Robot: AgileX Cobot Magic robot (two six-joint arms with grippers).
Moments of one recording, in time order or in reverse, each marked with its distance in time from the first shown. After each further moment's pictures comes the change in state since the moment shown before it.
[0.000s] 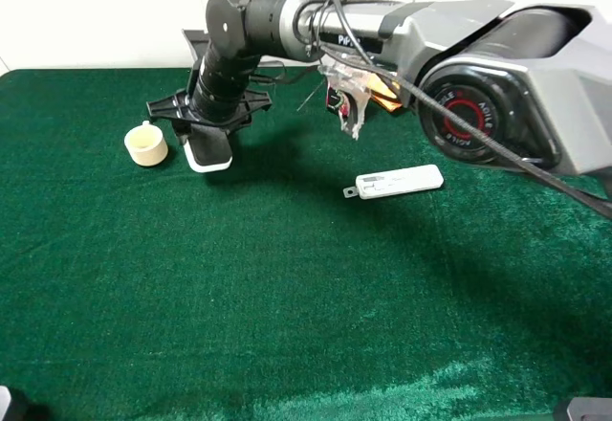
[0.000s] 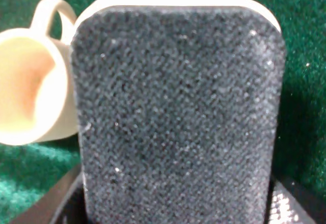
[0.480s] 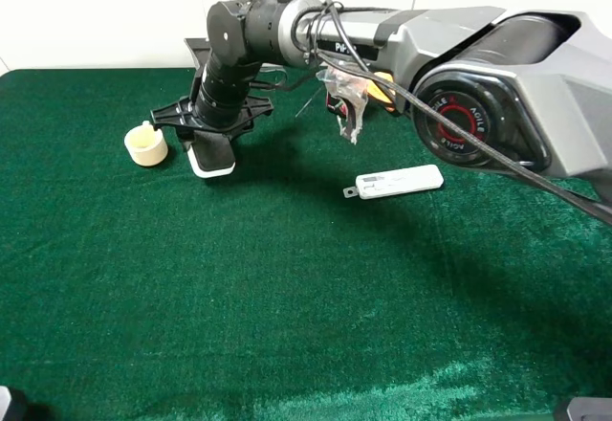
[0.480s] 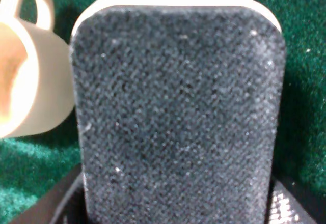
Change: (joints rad) left arm 0.000 0.000 0.000 0.000 0.000 0.000; right arm 0.000 0.011 0.000 -0.012 0.001 0.000
